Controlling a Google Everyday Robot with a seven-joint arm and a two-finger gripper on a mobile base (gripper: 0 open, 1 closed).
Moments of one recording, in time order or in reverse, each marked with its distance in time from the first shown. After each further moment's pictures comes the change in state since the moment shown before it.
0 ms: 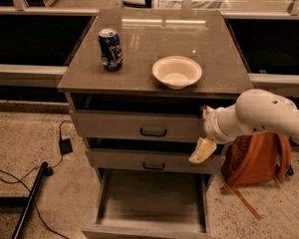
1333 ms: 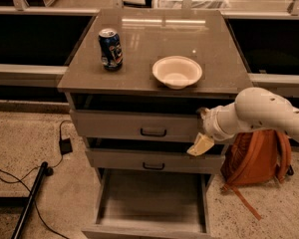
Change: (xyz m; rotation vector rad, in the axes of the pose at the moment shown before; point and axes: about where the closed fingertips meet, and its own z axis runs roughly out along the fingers) arm 0.004 -0.011 0.017 -0.020 -0.028 0.008
